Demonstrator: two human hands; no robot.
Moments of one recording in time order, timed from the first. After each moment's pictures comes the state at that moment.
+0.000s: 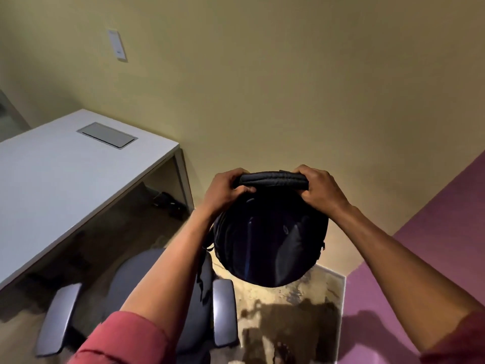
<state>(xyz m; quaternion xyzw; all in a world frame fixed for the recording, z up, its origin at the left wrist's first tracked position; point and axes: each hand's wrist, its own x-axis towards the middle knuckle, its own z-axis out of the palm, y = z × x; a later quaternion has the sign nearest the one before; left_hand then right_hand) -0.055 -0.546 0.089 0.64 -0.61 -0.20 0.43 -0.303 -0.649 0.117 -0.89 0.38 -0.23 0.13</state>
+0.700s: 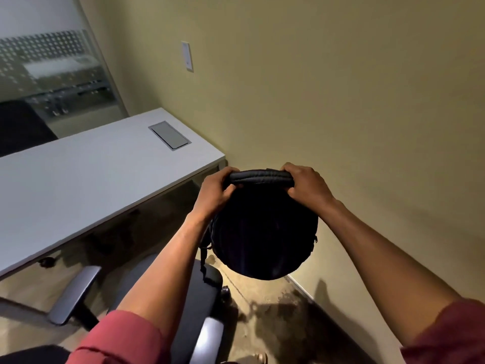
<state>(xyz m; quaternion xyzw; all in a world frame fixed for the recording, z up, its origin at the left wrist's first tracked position) 0.009 -0.648 0.088 0.76 -0.46 -0.05 0.45 -0.169 -0.834 0.125 -0.95 0.23 -0.16 0.16</state>
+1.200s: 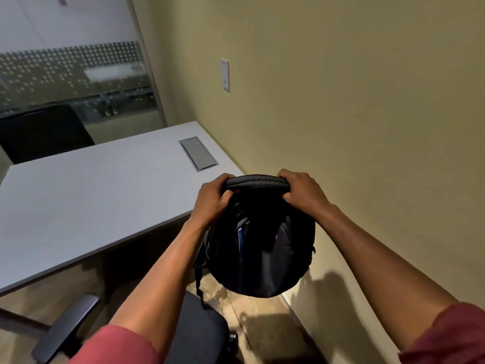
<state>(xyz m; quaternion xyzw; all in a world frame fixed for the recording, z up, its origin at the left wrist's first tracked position) 0.174 -0.719 0.092 0.82 -0.35 0.05 0.44 0.050 -0.936 0.127 -0.96 0.14 -0.14 0.20</state>
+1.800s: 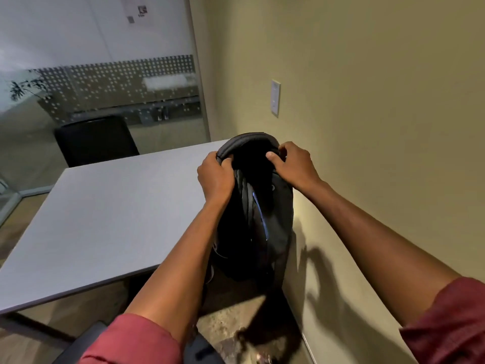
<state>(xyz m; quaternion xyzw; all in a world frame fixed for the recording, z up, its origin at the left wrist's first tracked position) 0.365 -0.768 0.171 0.82 -0.02 0.19 0.54 0.318 -0.946 0.193 -0.91 0.12 -0.20 0.35</state>
